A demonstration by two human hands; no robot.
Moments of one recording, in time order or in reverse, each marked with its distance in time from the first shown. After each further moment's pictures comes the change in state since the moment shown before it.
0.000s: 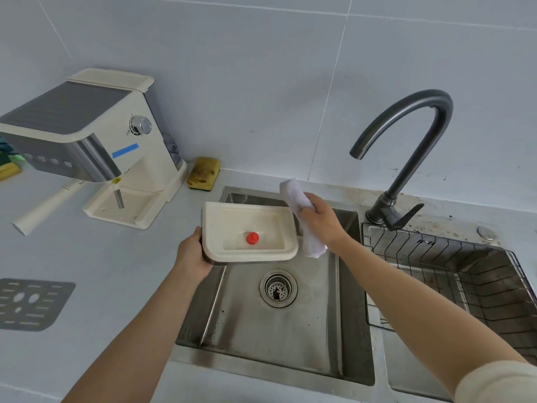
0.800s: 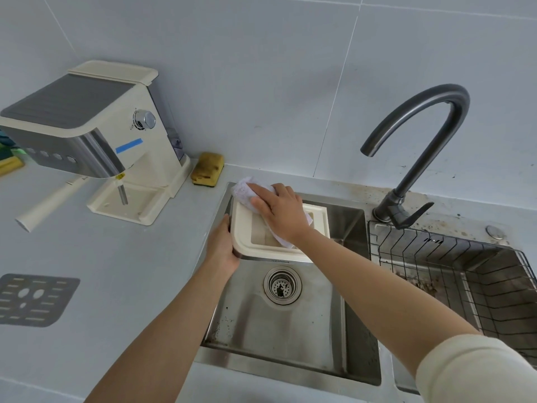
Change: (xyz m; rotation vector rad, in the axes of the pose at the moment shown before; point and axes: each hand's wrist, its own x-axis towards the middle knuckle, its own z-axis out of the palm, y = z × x) left_hand -0.014 -0.011 0.039 0.041 -0.083 0.009; right_hand 0.021 -0.021 0.068 -0.628 0.104 -0.416
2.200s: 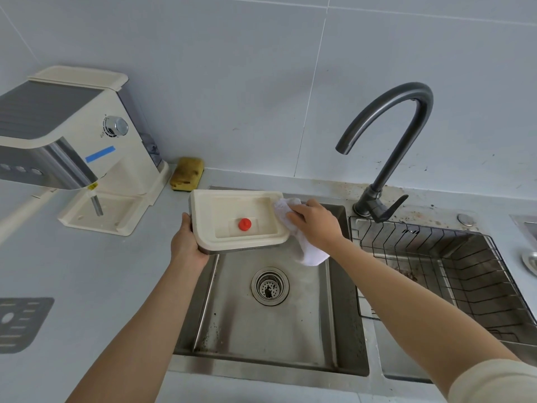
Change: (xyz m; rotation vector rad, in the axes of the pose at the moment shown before) left_hand 0.024 0.013 -0.019 -0.120 0.078 0.055; right_hand -0.040 0.069 -0.041 -0.042 -0.204 0.310
